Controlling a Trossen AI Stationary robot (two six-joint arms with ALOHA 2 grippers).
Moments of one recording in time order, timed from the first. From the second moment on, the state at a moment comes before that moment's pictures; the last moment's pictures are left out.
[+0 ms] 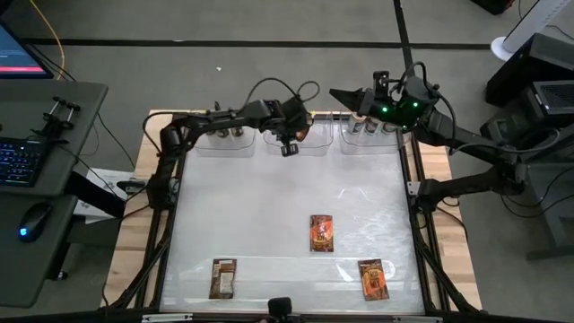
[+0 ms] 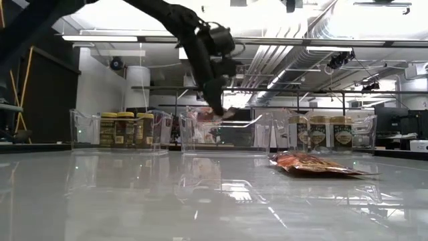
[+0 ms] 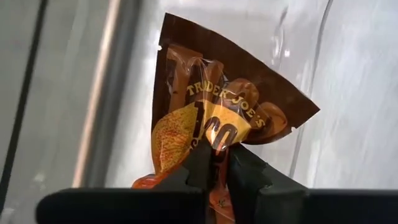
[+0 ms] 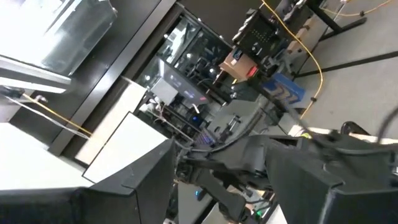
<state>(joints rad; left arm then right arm) 0.43 2.09 1.78 -0.77 -0.13 0.32 -0.41 1.13 1.21 0.02 -0.08 0.92</state>
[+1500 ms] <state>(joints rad) -0.47 1.33 0.88 -0.80 0.18 -1.58 -0.41 1.13 1.21 -0.38 -0.13 0.74</state>
